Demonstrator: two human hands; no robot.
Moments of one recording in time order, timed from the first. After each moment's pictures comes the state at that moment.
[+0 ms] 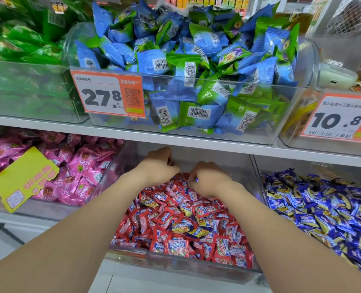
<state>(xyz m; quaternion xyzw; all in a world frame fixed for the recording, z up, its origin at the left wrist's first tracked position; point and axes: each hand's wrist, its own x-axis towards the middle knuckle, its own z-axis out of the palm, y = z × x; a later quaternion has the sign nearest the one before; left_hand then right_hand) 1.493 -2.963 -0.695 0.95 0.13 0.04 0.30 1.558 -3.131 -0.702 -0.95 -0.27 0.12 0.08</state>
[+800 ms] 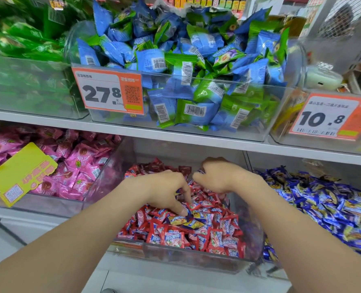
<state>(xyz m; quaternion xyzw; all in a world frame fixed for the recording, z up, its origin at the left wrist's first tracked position) 1.456 -2.996 -0.681 0.96 -0.10 -0.19 0.18 1.530 -3.165 -0.644 -0.94 -0.29 0.15 0.02</state>
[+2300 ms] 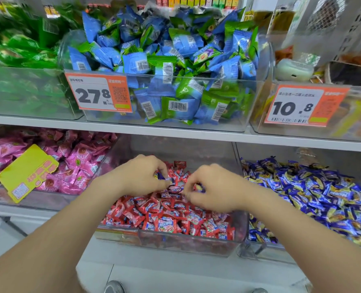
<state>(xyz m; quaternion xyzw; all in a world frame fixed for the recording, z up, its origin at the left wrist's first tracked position) 1.420 -2.985 -0.654 0.98 0.01 -0.05 0.17 1.480 -3.213 -0.642 -0.87 -0.45 0.12 0.13</state>
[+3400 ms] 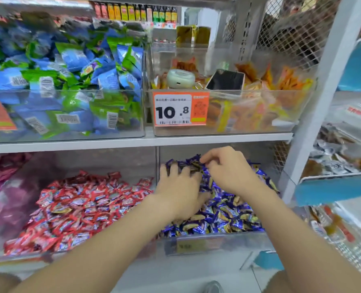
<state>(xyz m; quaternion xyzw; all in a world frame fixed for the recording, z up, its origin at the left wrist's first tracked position) 1.484 -3.248 -0.666 0.99 -0.11 -0.02 0.01 1.529 -3.400 -0.629 -0.94 -0.14 -0.04 0.32</state>
